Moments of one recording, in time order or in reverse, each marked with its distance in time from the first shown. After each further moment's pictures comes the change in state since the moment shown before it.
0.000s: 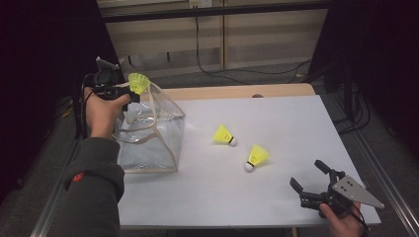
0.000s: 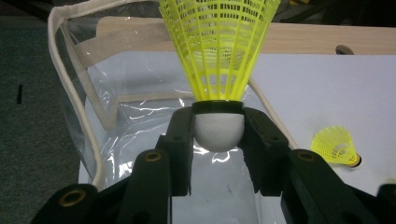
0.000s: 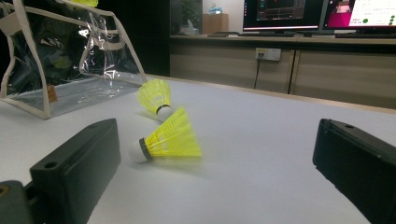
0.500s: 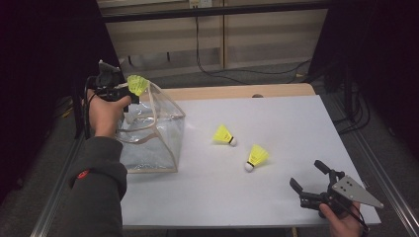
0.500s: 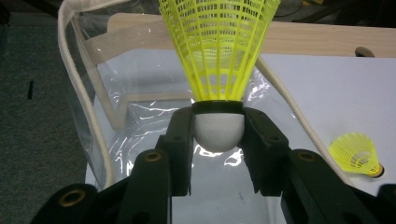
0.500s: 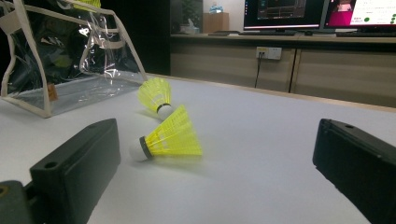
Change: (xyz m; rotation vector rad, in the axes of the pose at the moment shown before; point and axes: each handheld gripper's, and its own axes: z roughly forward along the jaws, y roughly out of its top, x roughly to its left) left arm 0.006 -0.001 0.014 0.004 0.041 -0.011; right arm 0.000 -0.001 0.001 0.002 0.000 0.009
